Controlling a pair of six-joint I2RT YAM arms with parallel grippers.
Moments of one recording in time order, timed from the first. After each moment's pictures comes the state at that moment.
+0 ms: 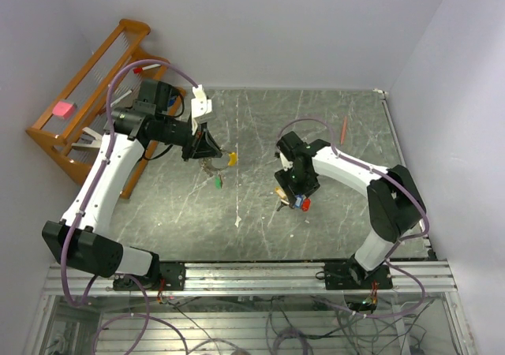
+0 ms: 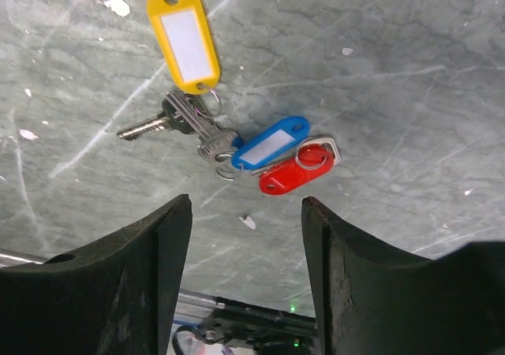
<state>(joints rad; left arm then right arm) -0.28 1.38 1.52 -1.06 1.04 0.74 0.61 1.69 1.15 -0.87 0.03 0.09</state>
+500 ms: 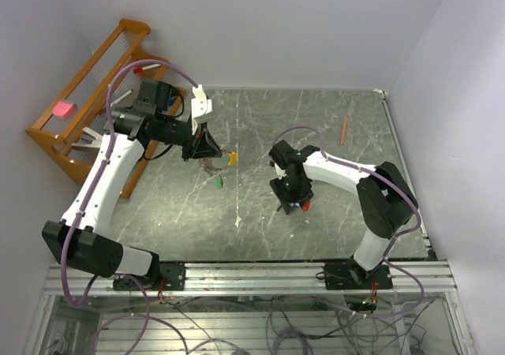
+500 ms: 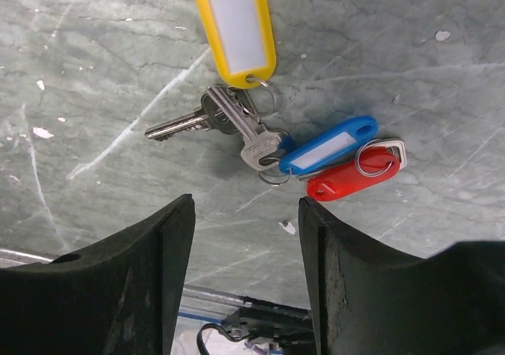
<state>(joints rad) -0.28 1.37 1.52 -1.06 1.04 0.74 0.67 1.74 1.13 -0.86 -0.01 0.17</state>
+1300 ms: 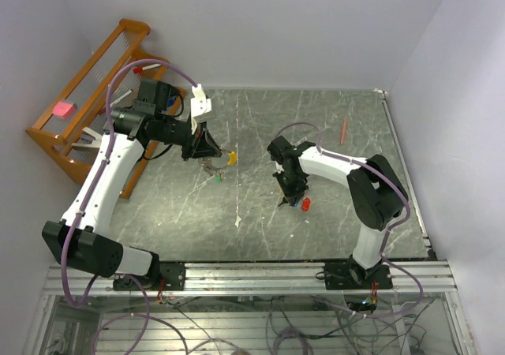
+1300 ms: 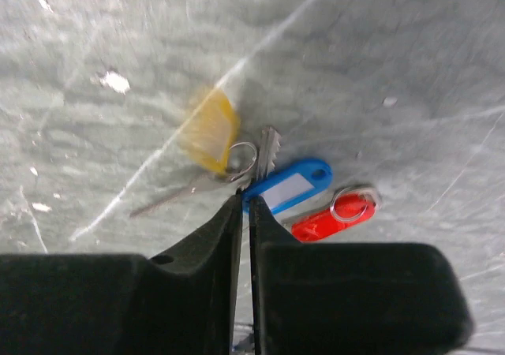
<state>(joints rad) -0.27 1.37 1.52 -1.06 1.04 0.73 0.64 1.84 1.18 -0.82 0.03 0.23</state>
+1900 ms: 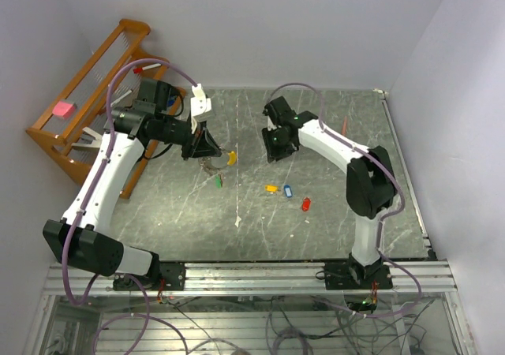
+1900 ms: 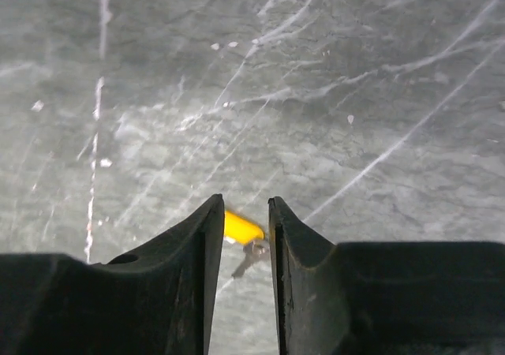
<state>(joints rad) -0.26 1.38 1.52 -1.06 1.04 0.73 0.56 1.99 1.59 -0.75 -0.01 0.27</state>
